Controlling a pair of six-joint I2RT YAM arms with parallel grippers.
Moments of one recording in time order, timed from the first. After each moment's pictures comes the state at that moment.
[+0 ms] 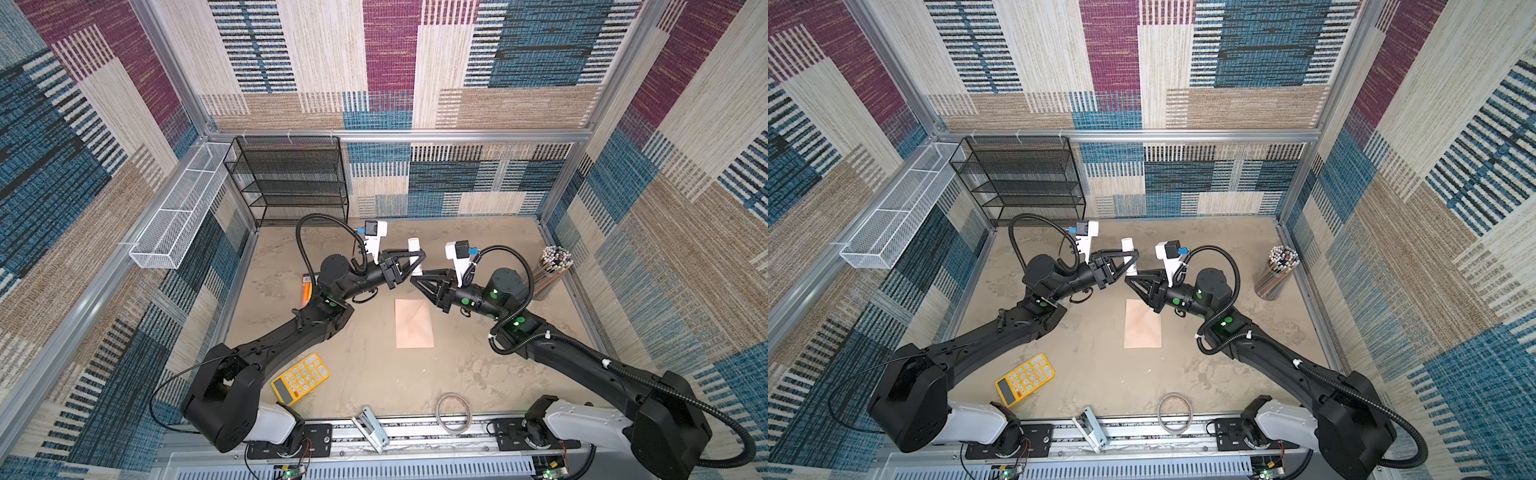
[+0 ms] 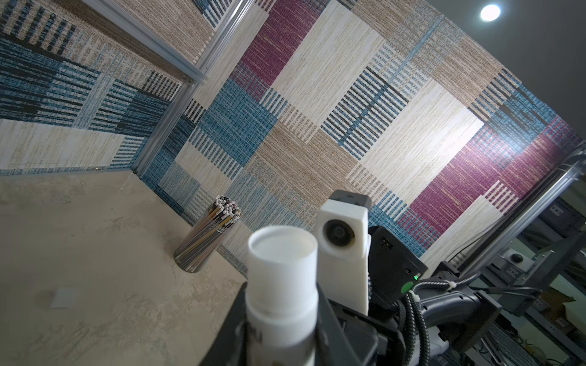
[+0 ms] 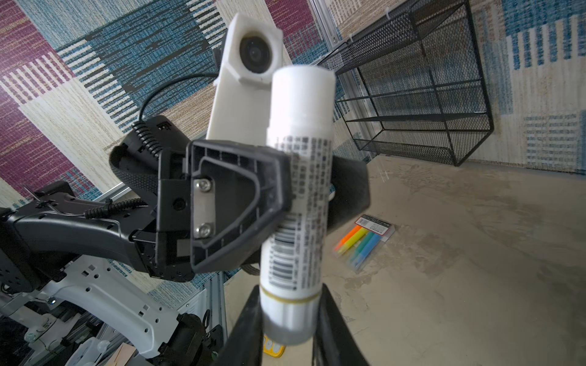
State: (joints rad) left arm -0.60 1.41 0.90 0.78 0.62 -0.80; right arm 0.63 1.16 0.74 0.47 -0.50 0.52
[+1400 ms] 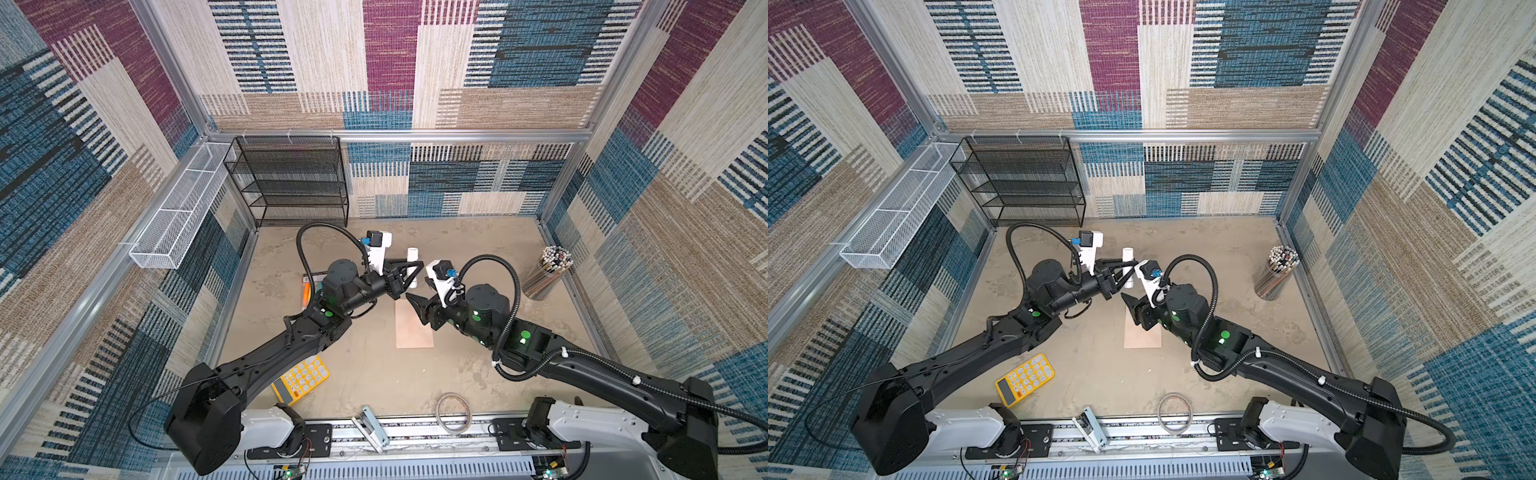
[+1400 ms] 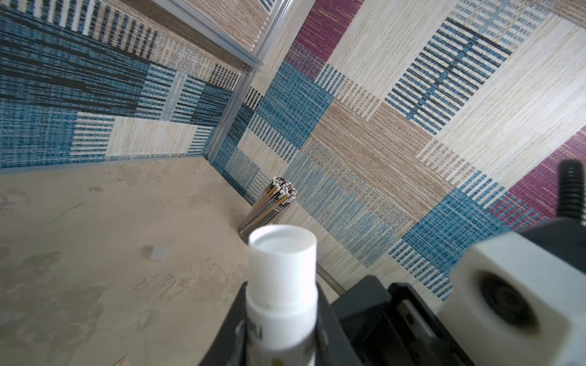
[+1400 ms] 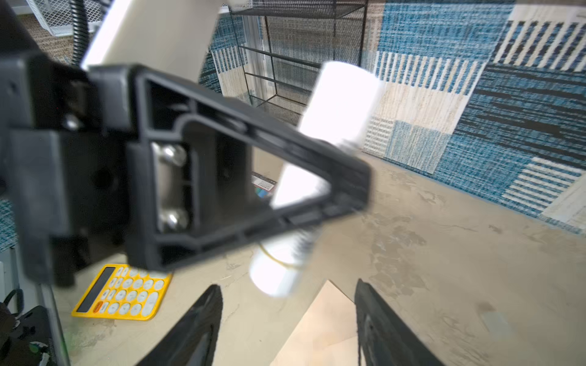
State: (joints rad) left arm -0.63 1.28 0.87 0.47 0.43 -0.57; right arm 0.90 1.04 0.84 -0.04 0.18 0.11
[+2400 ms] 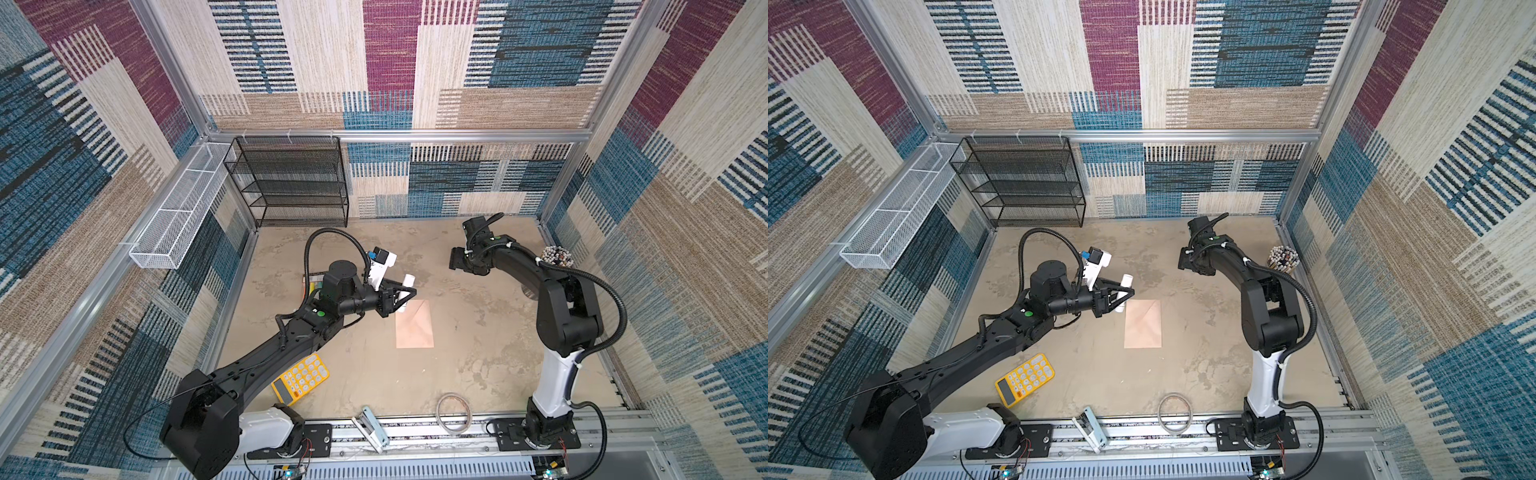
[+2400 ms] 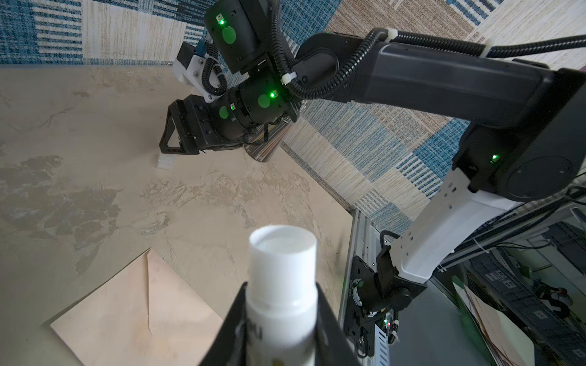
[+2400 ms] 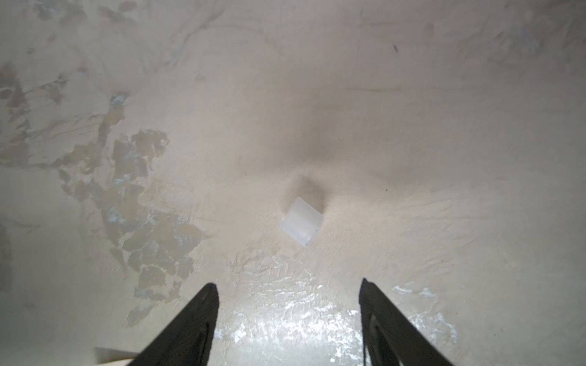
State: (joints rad) left arm -0.58 1.27 0.84 0.16 0.64 -0.40; right arm 0.25 1.97 1.53 -0.65 0.04 0.45
